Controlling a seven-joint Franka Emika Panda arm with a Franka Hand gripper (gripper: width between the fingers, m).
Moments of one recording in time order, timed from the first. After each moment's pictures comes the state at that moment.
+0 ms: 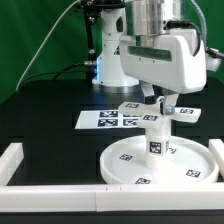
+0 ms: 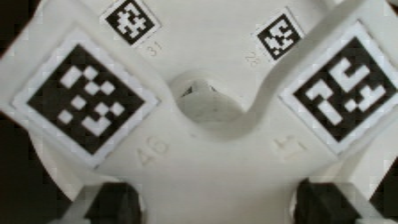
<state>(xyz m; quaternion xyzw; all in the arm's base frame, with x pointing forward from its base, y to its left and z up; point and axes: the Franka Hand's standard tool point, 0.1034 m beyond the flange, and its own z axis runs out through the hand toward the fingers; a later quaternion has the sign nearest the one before) 0.564 0.039 0.105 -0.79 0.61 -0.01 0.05</state>
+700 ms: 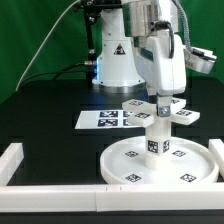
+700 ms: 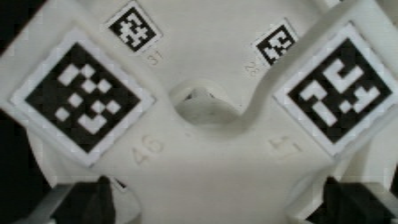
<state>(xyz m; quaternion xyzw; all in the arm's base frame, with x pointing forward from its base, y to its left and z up) 0.564 0.045 0.116 -0.74 0.67 -0.01 0.06</state>
